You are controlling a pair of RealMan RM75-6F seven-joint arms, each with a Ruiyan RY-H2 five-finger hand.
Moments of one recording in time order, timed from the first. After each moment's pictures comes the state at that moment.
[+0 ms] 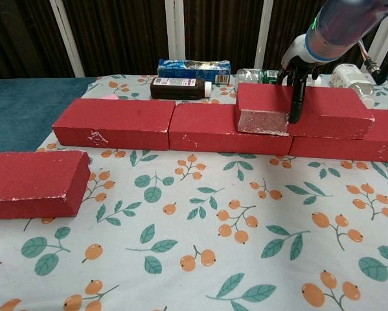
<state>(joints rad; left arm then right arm) 0.02 -1.14 -0.05 -1.78 1.48 1.60 0.18 1.27 -1.45 0.48 -1.36 0.50 0.99 -1.44</state>
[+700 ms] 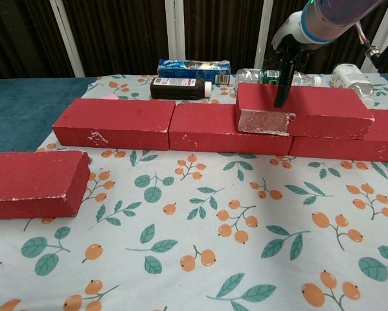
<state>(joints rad) 0.02 -1.15 -0.05 -1.78 1.47 1.61 0.18 1.24 -1.38 0.54 -1.49 0.41 1.00 -1.31</state>
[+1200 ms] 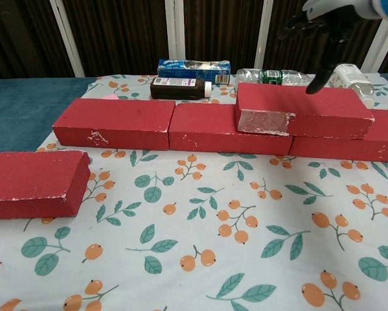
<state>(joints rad) 0.03 -1.15 -0.06 -1.78 1.52 1.64 0.10 0.93 -1.15 0.48 -2.03 -0.16 1.10 -1.03</state>
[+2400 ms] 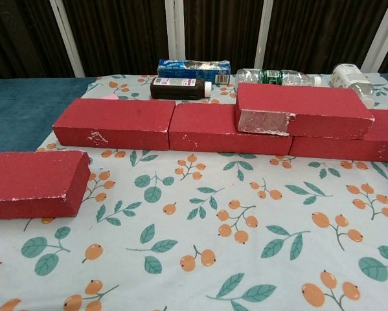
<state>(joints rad) -0.01 -1.09 -0.03 -1.97 1.52 1.54 0.41 0.13 -1.32 -0.01 -1.63 -1.49 1.60 -0.22</state>
